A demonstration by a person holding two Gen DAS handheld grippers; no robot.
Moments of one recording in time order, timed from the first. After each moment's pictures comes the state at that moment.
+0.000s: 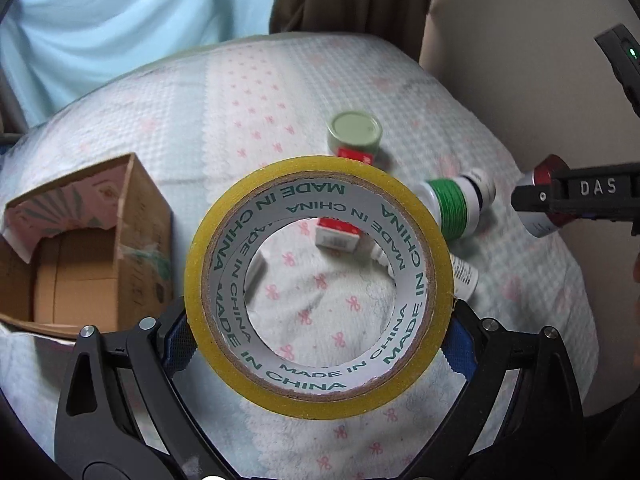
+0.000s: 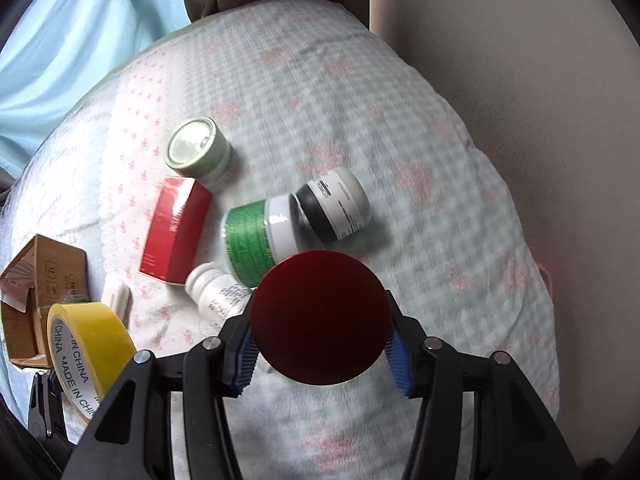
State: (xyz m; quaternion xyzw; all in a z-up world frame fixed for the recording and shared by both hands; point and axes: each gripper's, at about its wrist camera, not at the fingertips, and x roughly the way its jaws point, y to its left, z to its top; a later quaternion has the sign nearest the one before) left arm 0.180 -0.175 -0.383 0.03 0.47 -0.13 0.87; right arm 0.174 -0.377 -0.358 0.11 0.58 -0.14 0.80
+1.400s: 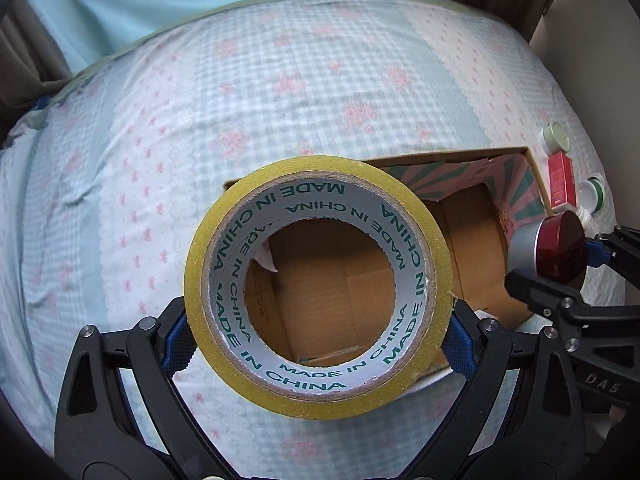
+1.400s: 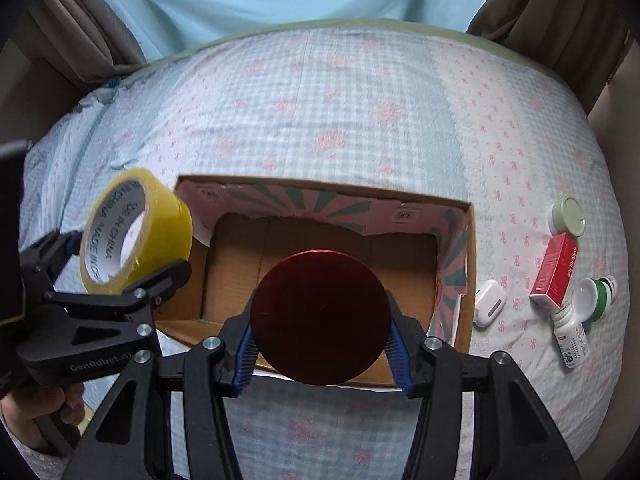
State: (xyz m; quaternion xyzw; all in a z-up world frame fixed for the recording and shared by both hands) left arm 0.292 0.193 -0.365 0.06 0.60 -0.10 0.80; right arm 0.248 0.049 -0.331 -0.01 0.61 0.07 0.79
